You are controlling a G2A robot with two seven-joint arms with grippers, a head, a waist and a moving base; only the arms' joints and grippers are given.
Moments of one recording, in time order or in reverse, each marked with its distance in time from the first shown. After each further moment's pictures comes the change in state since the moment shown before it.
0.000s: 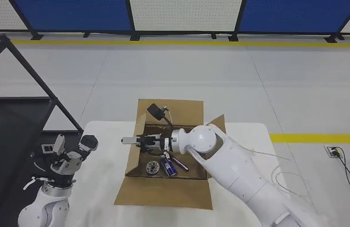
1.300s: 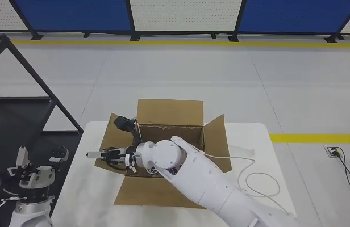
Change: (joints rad) left arm 0.172 -0.006 -0.138 -0.098 -0.046 0.049 0.213; right arm 0.016 -0.214 -0.133 0.126 -0.061 0.078 -0.198
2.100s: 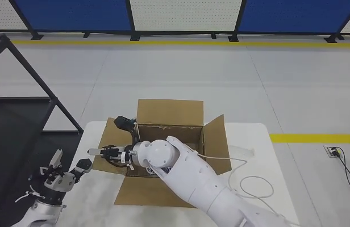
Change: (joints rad) left arm 0.001 0.014 0.035 0.045 0.022 0.258 -0.160; right arm 0.023 -0.099 0.042 0.185 -0.046 -0.034 -0.008
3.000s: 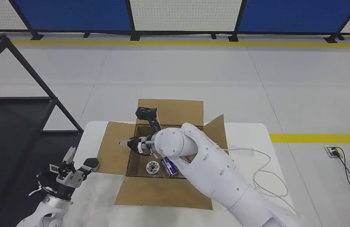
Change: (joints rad) left arm -0.044 0.000 0.060 0.038 0.105 -0.002 0.071; right arm -0.076 0.199 0.184 -0.417 -0.533 0.519 0.220
